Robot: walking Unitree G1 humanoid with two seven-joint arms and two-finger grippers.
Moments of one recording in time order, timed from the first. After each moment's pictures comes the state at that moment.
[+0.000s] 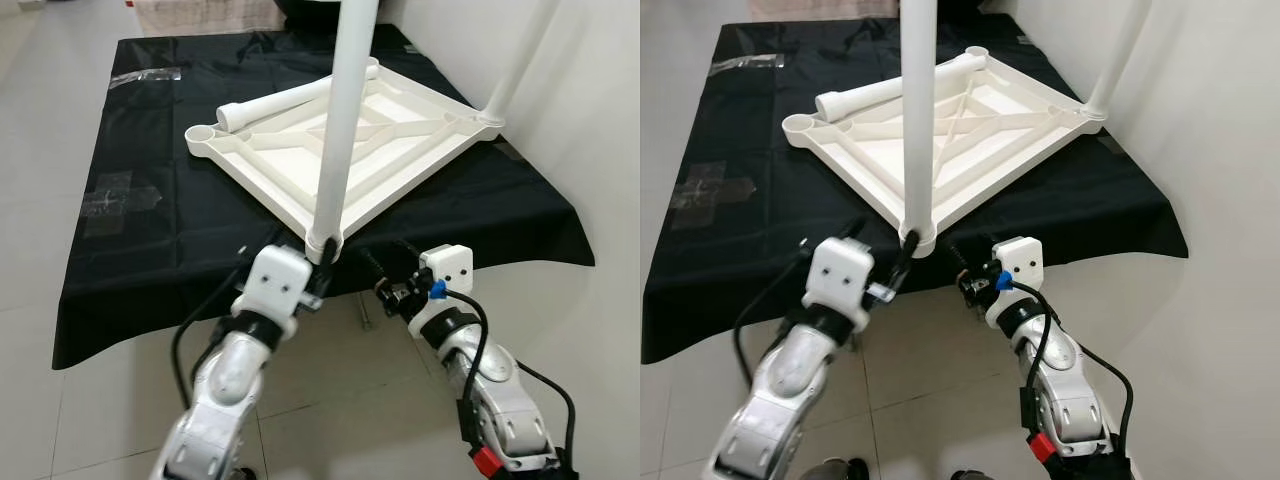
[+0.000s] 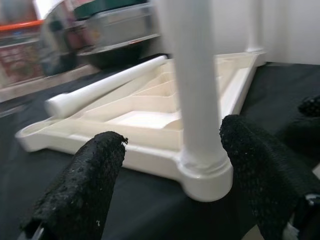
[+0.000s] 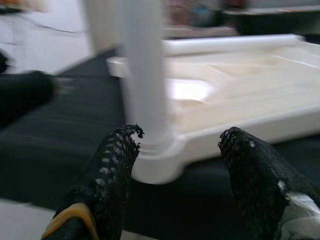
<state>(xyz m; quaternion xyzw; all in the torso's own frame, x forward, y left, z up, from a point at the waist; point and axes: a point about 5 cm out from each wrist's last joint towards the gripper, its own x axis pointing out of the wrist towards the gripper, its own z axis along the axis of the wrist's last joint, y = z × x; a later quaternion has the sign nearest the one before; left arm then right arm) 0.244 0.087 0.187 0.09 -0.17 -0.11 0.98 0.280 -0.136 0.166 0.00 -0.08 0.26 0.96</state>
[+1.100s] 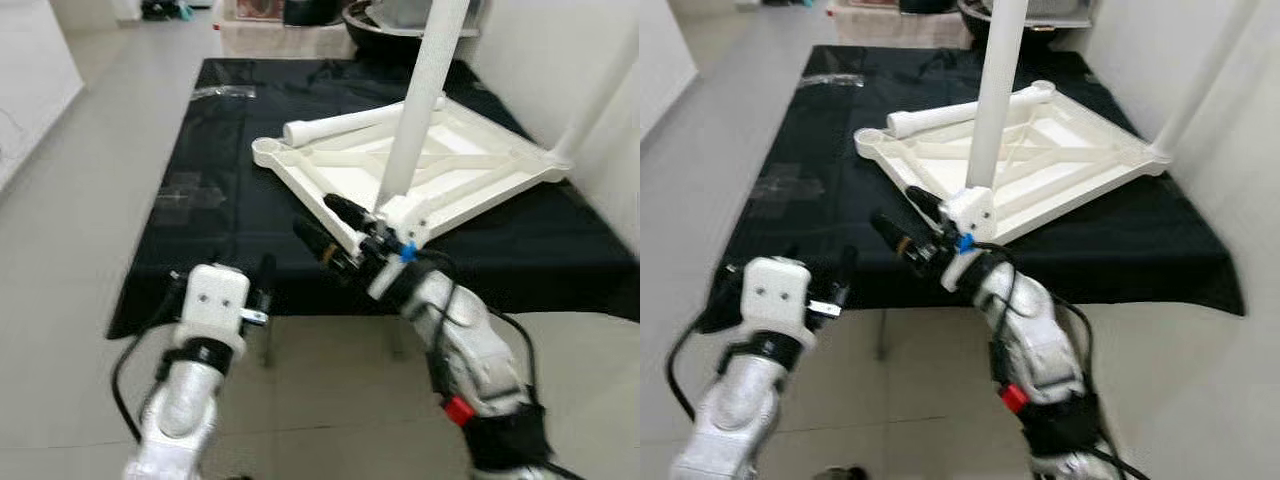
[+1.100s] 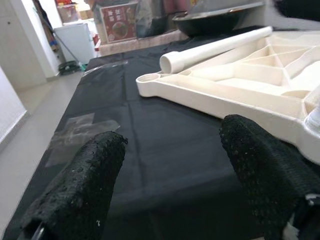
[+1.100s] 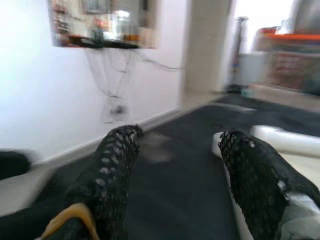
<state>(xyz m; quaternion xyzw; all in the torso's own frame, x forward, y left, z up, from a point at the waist) 0.233 0.124 0.190 0.07 -0.12 0.00 0.99 0.327 -0.079 0.236 -0.05 -0.15 0.35 0.93</state>
